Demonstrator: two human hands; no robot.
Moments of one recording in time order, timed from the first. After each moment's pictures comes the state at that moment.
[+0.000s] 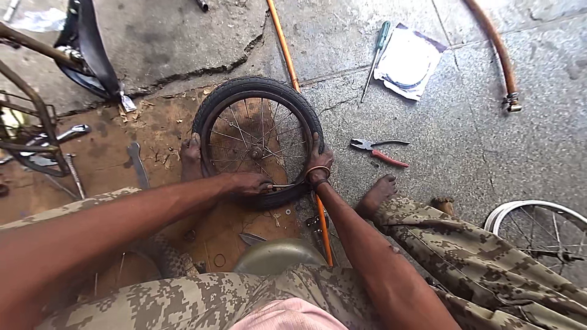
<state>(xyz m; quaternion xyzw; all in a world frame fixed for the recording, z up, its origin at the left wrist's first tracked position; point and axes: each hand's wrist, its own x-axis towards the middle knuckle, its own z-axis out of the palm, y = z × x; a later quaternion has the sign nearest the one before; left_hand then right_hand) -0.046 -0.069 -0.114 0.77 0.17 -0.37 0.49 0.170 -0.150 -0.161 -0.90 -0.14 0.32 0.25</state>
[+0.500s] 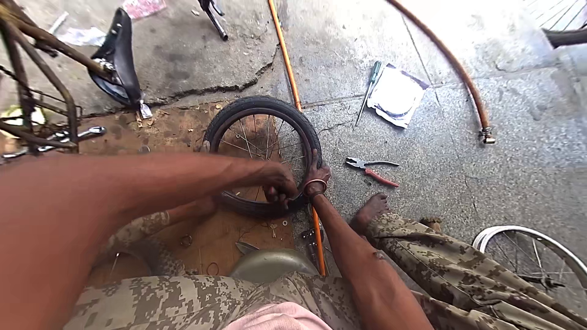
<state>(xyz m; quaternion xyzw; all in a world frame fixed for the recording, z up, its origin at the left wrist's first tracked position) 0.024 -0.078 0.133 0.69 0.34 -0.33 0.56 0.167 -0.149 -0.154 -0.90 -0.14 0.32 0.25</state>
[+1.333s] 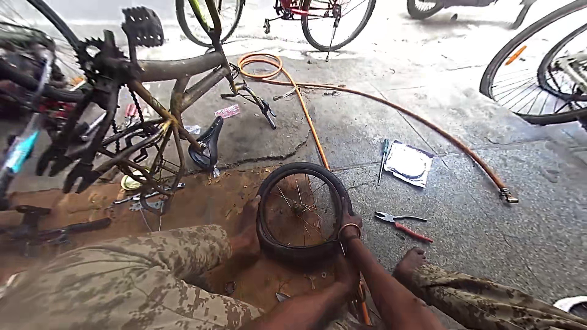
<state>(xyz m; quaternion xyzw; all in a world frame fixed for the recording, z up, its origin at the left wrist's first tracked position) 0.069 -0.252 -0.083 0.50 0.59 0.09 0.63 0.154 -0.137 -0.126 -0.90 -0.08 0.34 0.28</state>
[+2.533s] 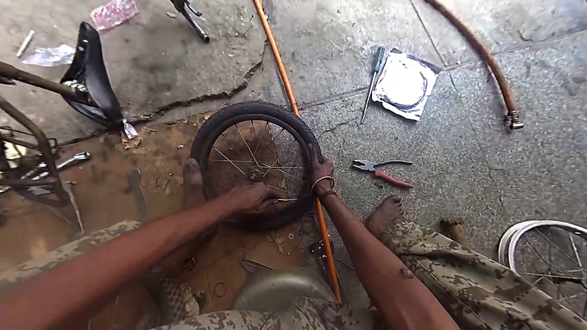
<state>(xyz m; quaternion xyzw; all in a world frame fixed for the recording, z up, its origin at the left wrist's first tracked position) -0.034 -0.047 -0.108 0.84 0.15 -0.26 0.44 0.187 -0.116 -0.148 -0.87 -0.14 0.40 0.25</state>
